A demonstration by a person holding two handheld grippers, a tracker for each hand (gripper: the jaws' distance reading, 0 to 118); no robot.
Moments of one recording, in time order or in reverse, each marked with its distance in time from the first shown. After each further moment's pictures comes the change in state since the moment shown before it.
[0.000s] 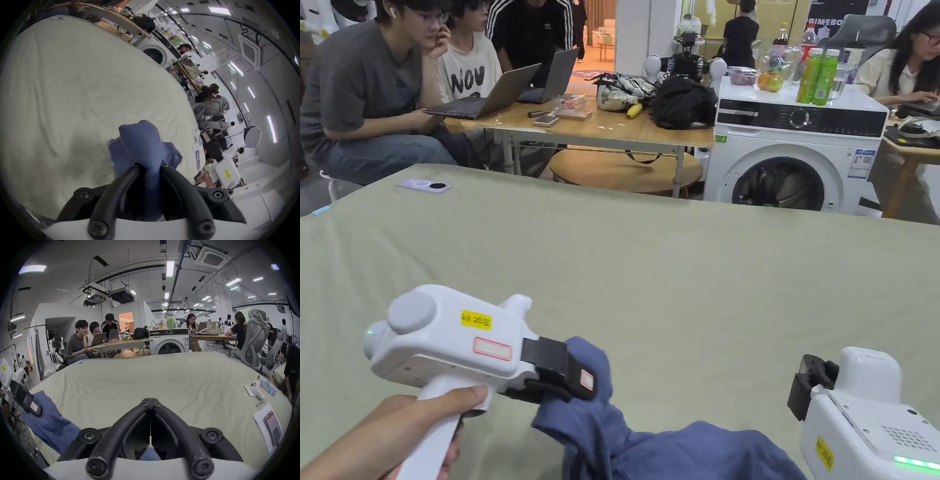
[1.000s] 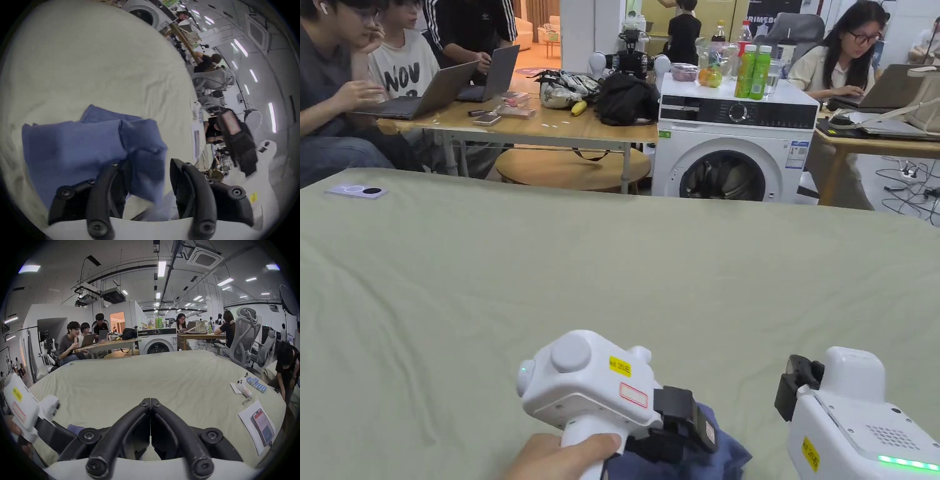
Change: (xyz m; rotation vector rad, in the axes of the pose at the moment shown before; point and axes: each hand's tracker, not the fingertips) left arm 0.061 -0.017 -0.169 -0.226 -0.070 -0.055; right arm 0.043 -0.001 0.017 0.004 -0.086 -0.021
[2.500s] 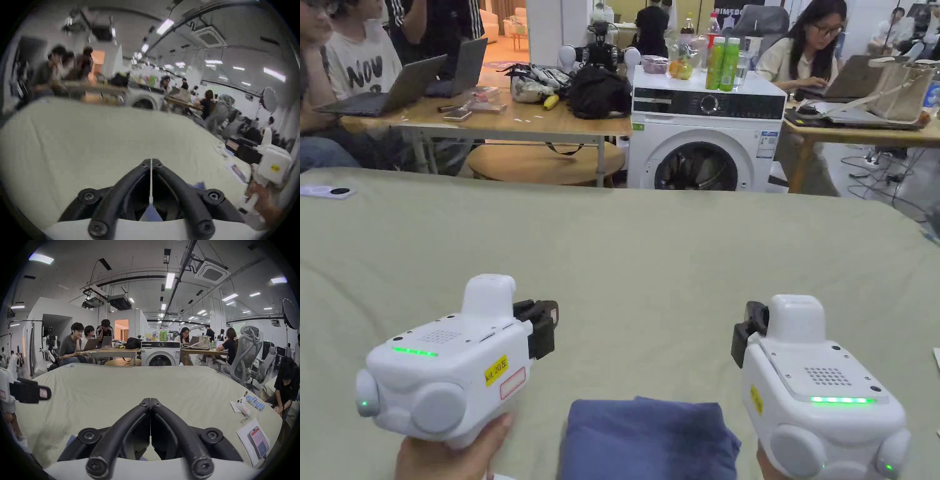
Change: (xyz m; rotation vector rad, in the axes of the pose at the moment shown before) left arm -0.010 -0.052 0.124 0.865 0.460 -0.525; right arm -0.038 0.019 -0.004 0.113 0.008 0.098
